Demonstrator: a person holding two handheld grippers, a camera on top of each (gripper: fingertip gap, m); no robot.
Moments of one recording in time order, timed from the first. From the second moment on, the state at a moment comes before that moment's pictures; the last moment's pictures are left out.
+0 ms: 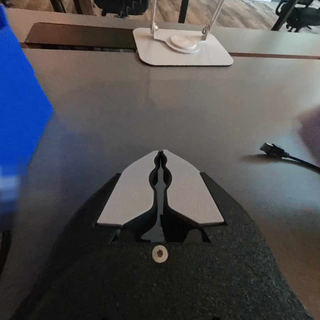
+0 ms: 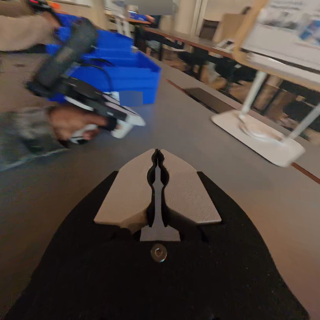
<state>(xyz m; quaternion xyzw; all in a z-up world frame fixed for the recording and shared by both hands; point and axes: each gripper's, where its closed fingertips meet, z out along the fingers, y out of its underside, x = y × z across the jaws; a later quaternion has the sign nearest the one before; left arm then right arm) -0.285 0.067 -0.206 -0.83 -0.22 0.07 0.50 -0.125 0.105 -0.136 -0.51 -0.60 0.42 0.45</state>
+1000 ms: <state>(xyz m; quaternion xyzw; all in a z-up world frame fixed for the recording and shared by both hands) -0.281 0.001 -0.096 -0.80 -0.09 0.07 0.59 -0.109 0.147 -0.210 -0.59 -0.68 0.24 0.37</state>
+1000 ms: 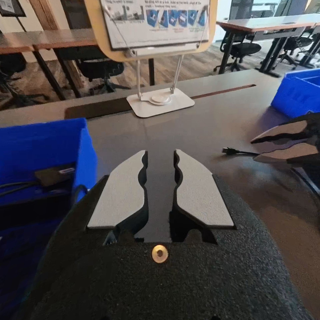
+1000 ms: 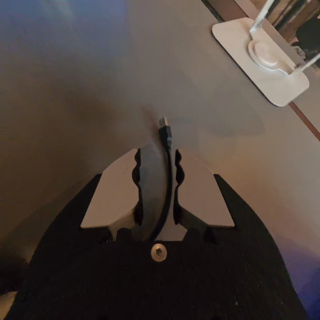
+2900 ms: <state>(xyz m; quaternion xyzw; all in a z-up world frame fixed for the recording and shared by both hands) -0.410 -0.179 -0.091 -0.75 -0.24 0.20 0.58 -0.510 0.008 0.197 -0.38 -0.63 0.64 0.23</state>
